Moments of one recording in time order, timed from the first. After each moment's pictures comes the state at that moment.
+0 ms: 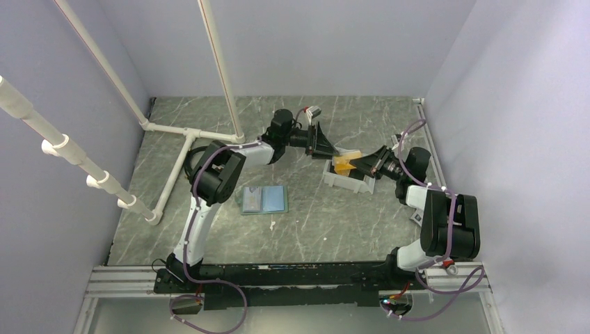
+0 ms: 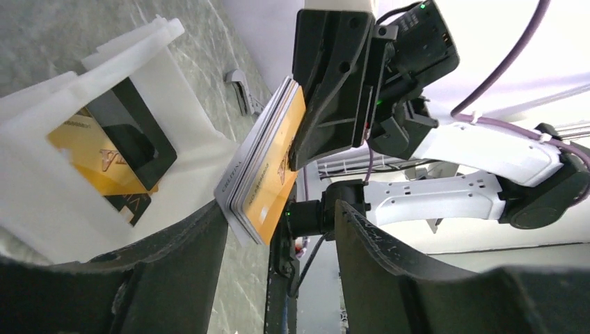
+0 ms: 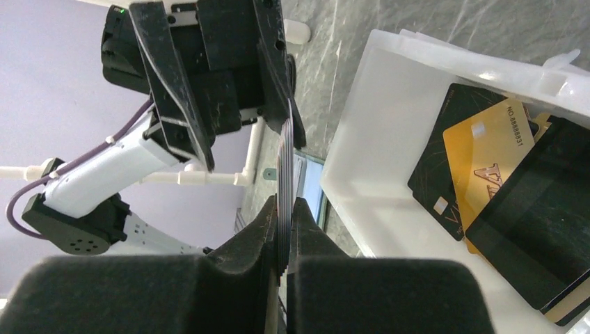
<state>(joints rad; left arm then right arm) -0.60 2.31 1.58 0.65 1.06 -1.10 -0.17 1.48 0.52 0.65 -1.02 0.94</state>
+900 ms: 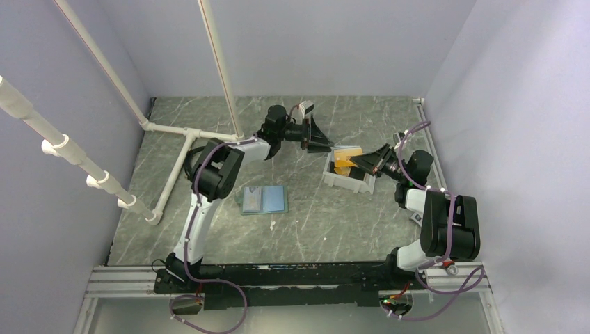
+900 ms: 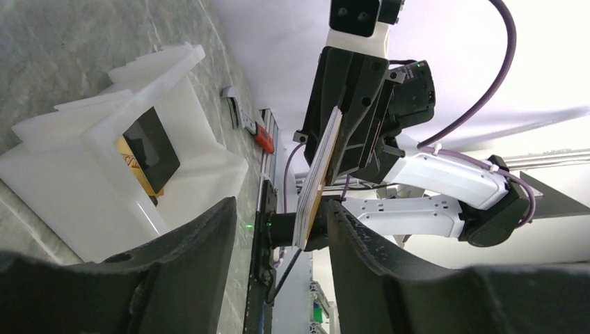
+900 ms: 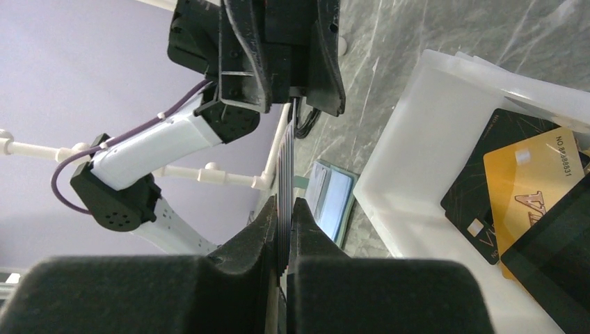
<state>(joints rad) -0.54 2.36 1.64 0.69 1.08 -1.28 -0.17 1.48 0.46 0.91 -1.05 1.07</state>
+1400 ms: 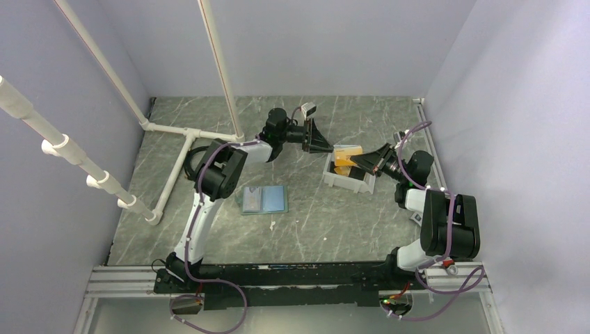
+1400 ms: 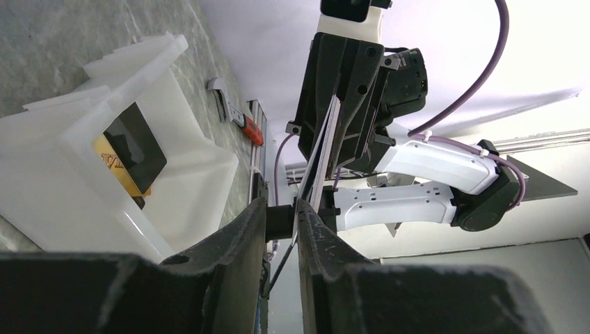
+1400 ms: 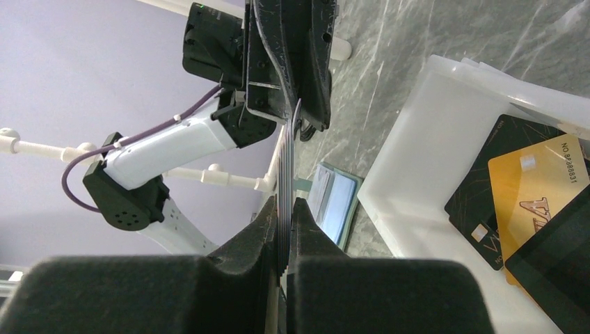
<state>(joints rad) -0.55 2.40 1.64 0.82 1.12 -1.36 -0.17 1.49 0.46 0.96 -1.06 1.10</state>
